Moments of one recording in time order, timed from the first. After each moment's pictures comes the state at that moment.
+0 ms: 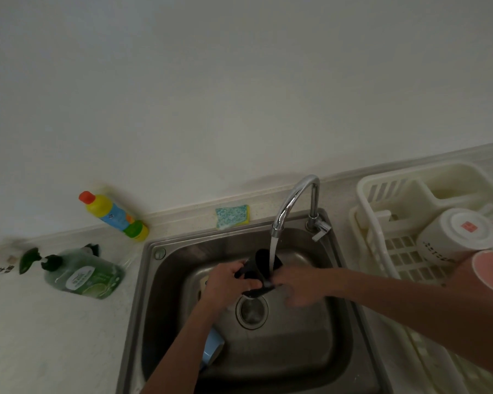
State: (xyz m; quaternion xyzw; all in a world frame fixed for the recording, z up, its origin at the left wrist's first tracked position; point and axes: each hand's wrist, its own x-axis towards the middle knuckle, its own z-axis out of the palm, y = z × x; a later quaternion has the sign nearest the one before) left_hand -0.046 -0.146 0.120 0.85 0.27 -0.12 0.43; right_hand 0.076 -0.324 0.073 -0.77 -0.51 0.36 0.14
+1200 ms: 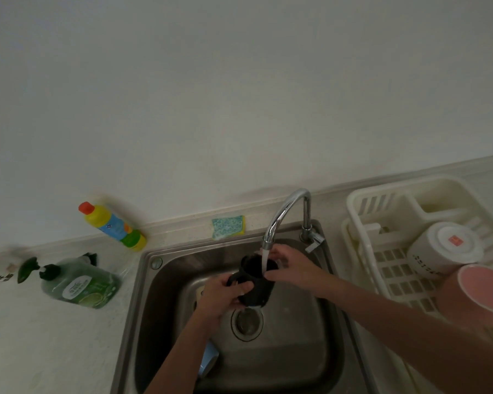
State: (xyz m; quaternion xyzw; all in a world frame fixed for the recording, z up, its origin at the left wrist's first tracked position) left_hand -0.050 -0.156 0.121 0.65 0.35 -0.10 0.67; right_hand 0.087 -0.331 0.090 -0.71 -0.24 0.37 0.55
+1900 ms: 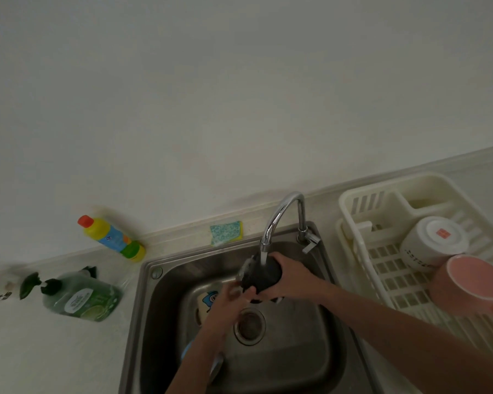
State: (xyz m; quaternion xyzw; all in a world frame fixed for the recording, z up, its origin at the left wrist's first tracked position) left_hand -0.062 -0.174 0.119 0.70 0.36 -0.10 0.61; right_hand 0.070 -0.332 0.097 -0.80 -0.23 0.33 0.45
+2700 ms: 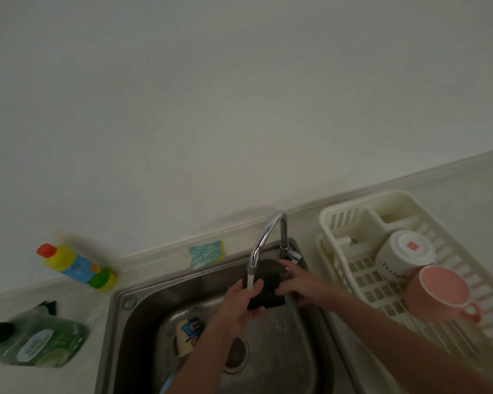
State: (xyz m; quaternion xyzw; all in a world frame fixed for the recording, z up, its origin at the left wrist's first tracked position) left_hand 0.014 -0.199 0.120 0.54 0.34 -0.15 0.76; right_hand 0.098 -0.373 0.106 -0.73 -0.10 0.43 0.52
